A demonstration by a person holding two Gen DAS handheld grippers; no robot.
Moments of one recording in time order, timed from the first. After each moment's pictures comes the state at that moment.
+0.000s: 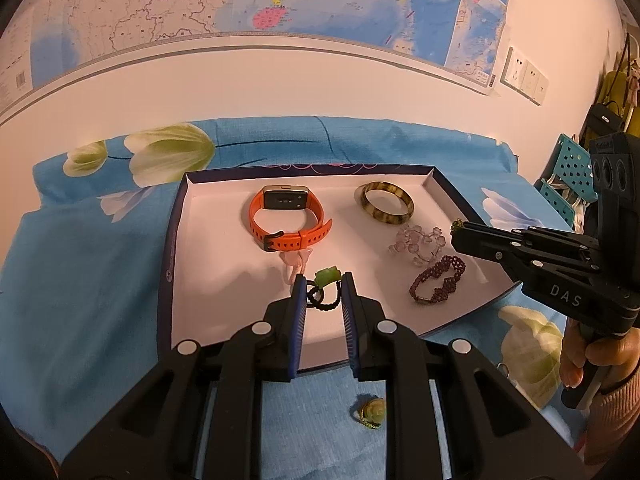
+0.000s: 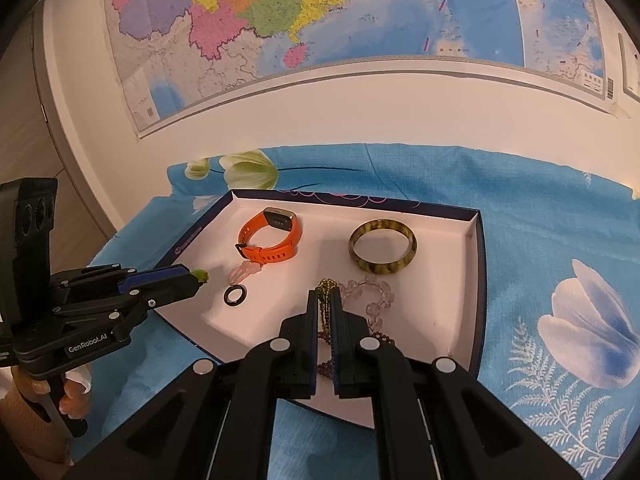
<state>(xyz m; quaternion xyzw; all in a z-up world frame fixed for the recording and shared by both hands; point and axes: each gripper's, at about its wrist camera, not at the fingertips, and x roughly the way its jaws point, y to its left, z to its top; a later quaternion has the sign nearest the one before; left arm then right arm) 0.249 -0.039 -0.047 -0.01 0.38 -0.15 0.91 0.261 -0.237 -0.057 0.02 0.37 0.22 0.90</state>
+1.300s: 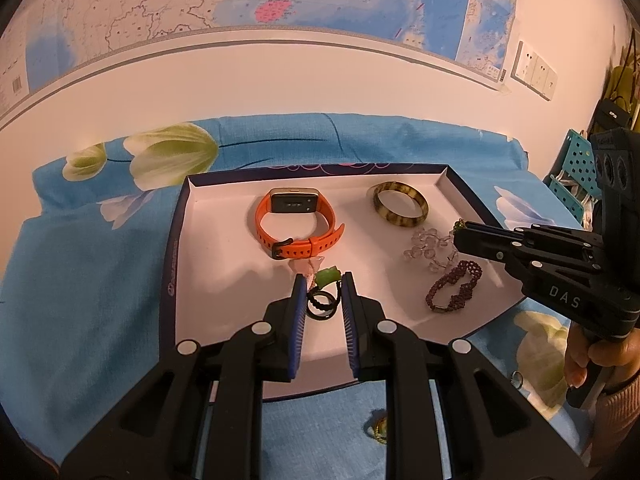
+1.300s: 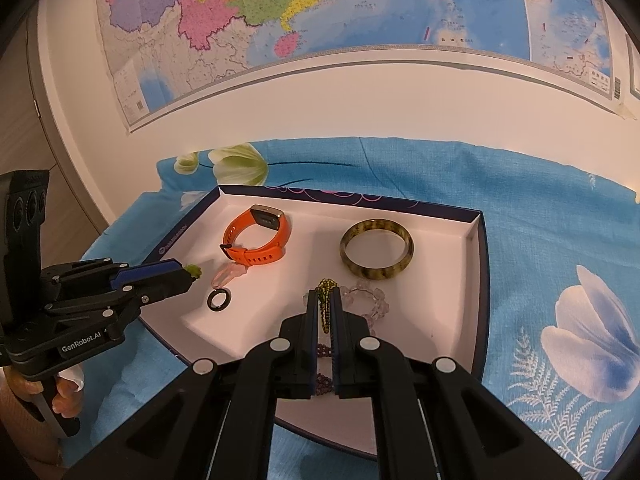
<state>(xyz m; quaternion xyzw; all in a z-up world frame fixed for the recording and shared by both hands) 0.265 -0.040 -0.051 0.00 0.39 -0.14 0.91 0.274 -0.233 -0.064 0.02 0.38 0.21 0.90</state>
